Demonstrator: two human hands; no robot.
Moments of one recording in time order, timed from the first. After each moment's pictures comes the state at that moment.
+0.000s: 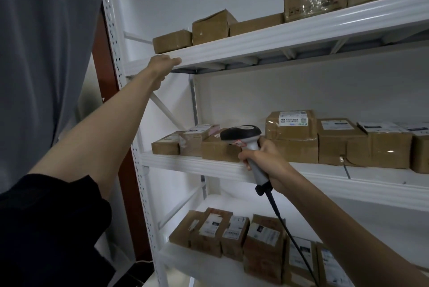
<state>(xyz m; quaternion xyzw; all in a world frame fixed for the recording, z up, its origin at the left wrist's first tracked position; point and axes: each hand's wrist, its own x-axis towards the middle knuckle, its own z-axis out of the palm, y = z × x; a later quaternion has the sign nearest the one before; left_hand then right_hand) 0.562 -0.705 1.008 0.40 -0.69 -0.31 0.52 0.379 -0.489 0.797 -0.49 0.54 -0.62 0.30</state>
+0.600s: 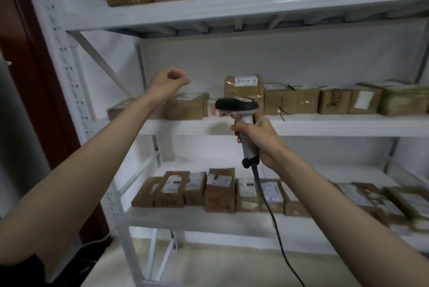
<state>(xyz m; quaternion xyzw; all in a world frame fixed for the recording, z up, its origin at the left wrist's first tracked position) 0.562 -0.593 0.861 0.24 -0.80 -0.35 0.43 0.444 -0.379 0.769 -0.37 0.60 -0.68 0.21</state>
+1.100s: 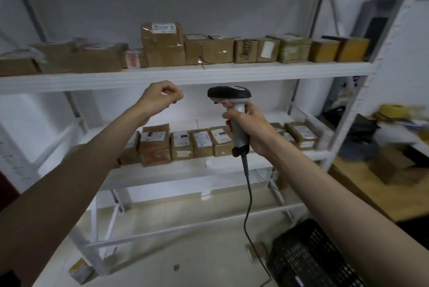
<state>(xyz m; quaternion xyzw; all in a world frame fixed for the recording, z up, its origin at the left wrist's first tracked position) 0.505 -0.451 0.721 0.14 -0.86 -0.43 0.24 0.441 -0.197 0.700 -0.22 0.67 -0.68 0.20</state>
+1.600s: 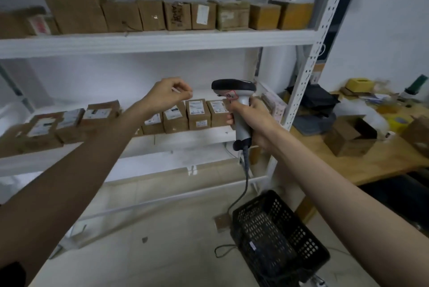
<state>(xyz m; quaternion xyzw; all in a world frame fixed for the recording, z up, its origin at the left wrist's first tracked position) 0.393 -0.224 0.664 0.10 -0.90 -0.39 0.16 0.348 0.019 0.653 -0.17 0.63 -0.73 0.21</state>
